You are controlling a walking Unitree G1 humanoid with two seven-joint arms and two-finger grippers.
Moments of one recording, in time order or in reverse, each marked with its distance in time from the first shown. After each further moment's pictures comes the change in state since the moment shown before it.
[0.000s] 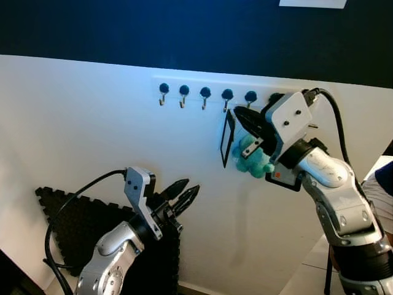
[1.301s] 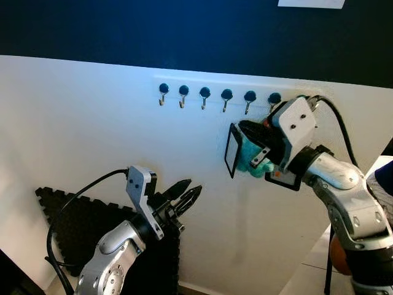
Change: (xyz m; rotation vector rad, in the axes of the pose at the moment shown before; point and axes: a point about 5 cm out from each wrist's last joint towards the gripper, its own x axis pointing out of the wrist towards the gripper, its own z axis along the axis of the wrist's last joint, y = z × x) left arm 0.001 -0.002 0.000 -0.024 0.011 -0.020; right arm -0.013 -0.004 -0.008 0.062 0.100 0.077
